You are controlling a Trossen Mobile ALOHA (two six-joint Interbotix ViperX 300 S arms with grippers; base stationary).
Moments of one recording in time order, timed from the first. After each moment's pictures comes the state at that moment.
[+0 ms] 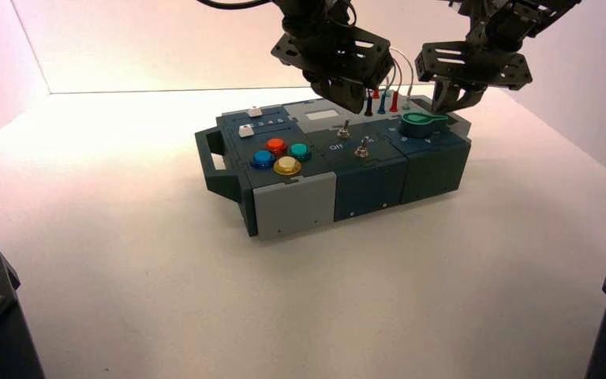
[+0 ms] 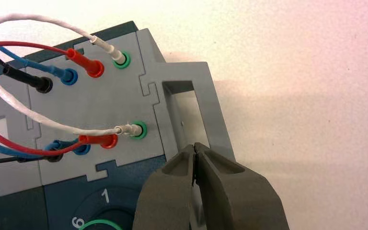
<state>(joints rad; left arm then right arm) -0.84 0.23 0.52 -0.23 0.21 0.20 0.17 0.13 0.78 0.53 0.10 -0.40</state>
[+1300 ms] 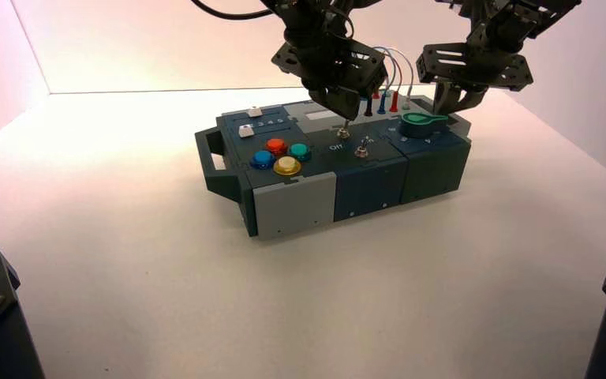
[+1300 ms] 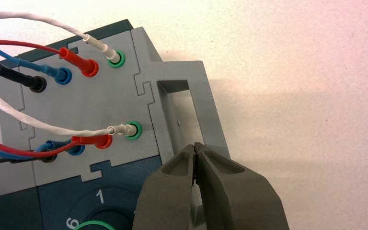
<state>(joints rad) -0.81 0.29 0.47 -0.22 0.23 0.22 0.16 0.14 0.77 0.52 0.11 -0.40</state>
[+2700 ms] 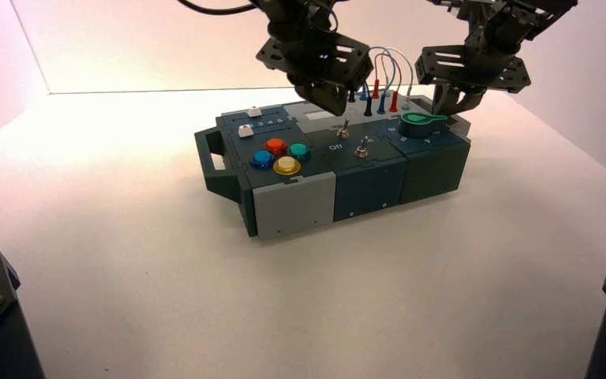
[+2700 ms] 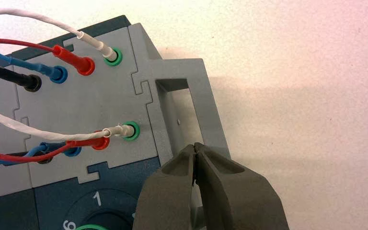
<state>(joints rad) -0.78 0.25 0.51 -0.24 0.24 0.22 0.15 0.16 0.76 0.52 0.13 -0.40</state>
